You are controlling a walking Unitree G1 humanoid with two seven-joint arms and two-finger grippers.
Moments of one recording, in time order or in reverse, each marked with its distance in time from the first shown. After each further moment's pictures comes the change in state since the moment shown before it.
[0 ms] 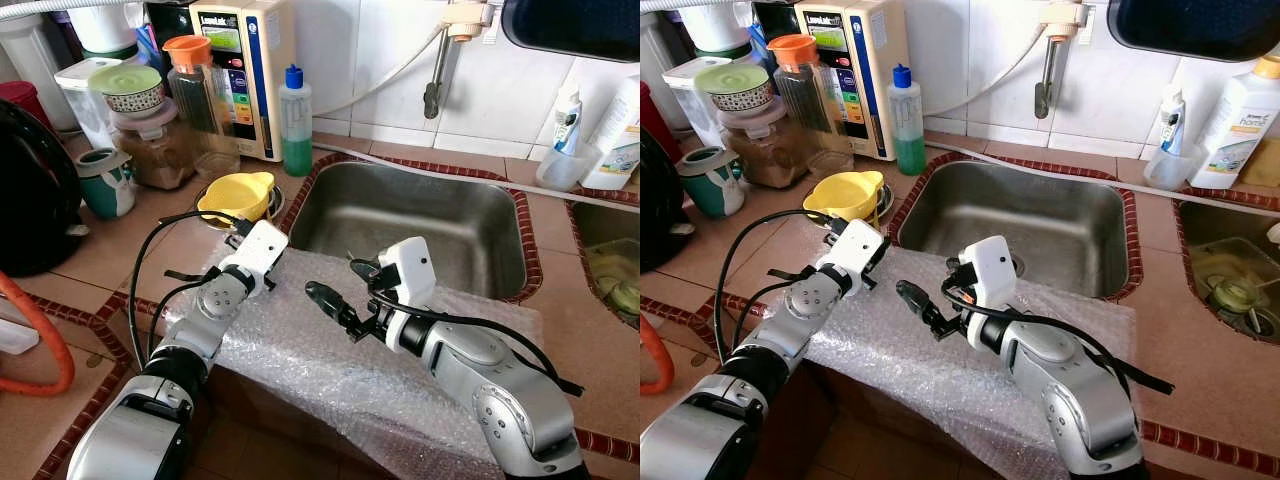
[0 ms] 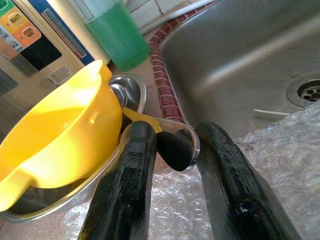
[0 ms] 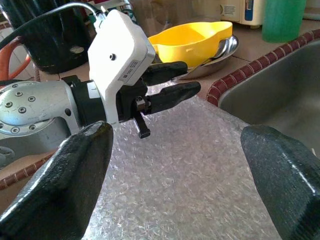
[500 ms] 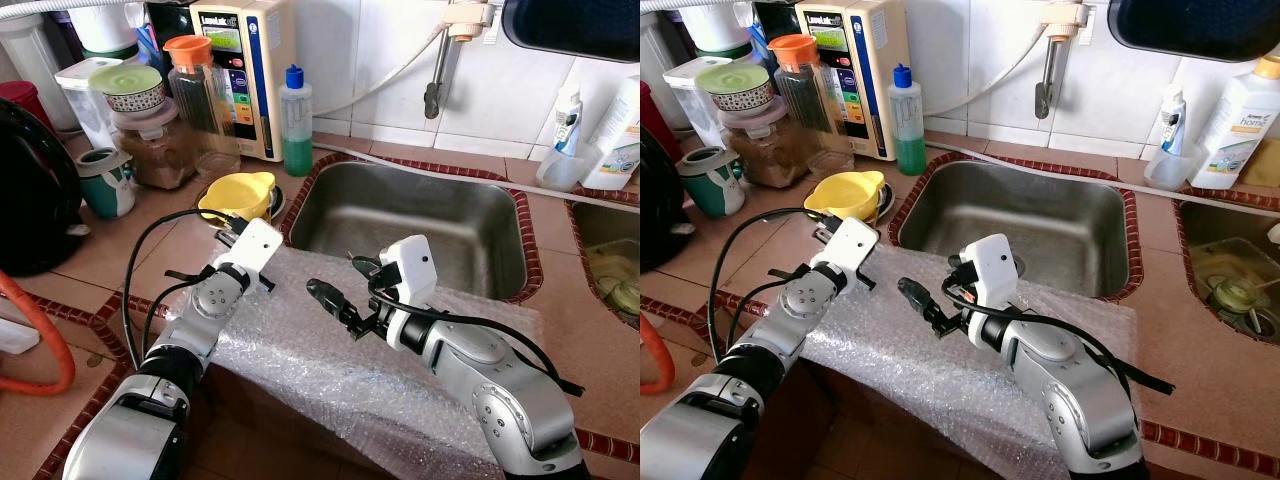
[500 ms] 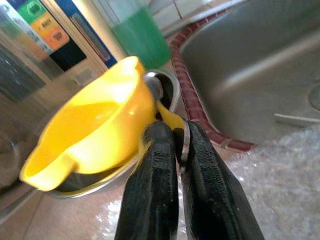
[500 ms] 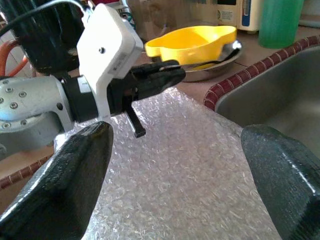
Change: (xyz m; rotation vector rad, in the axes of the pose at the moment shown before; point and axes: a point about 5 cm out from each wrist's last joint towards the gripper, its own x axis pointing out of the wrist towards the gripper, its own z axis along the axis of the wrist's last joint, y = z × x) left arm -0.001 0.012 0.003 0.007 -0.020 0.056; right arm 0.001 -0.001 0.002 -0.015 -0.015 -0.009
